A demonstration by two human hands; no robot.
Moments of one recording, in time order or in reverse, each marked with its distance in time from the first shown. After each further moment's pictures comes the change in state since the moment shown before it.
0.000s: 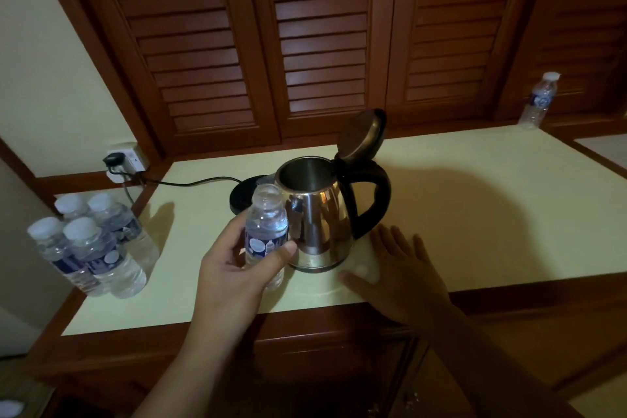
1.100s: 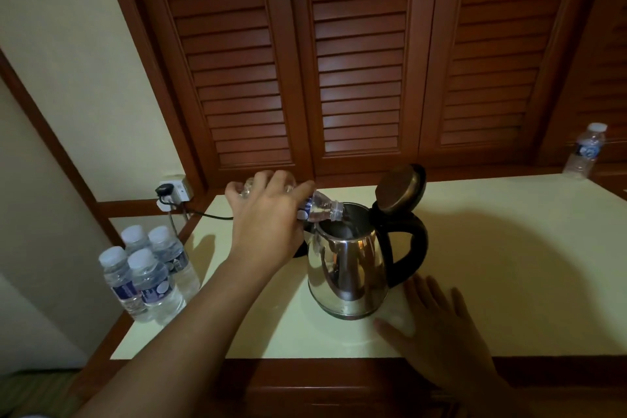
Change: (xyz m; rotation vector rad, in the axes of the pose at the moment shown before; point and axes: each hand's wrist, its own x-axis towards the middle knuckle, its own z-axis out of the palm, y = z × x) left_hand 0.112 0.054 -0.005 1.440 0.101 0.448; right_hand 0.000 -0.003 -0.001 -0.076 -0.036 0.026
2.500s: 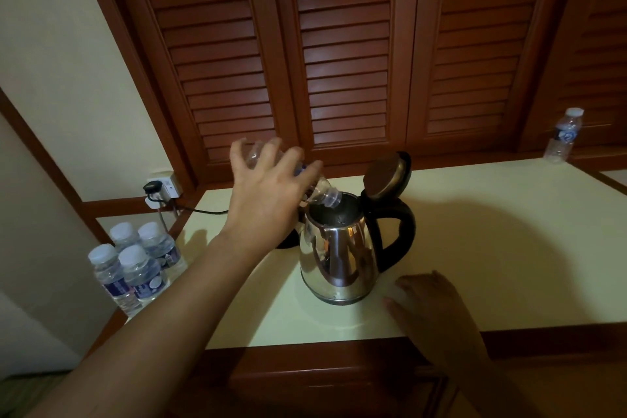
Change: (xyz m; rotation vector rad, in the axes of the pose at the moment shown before) left_hand 0.013 0.003 -0.016 0.206 0.091 0.263; right_hand -0.012 0.008 0.001 0.144 0.314 -0.176
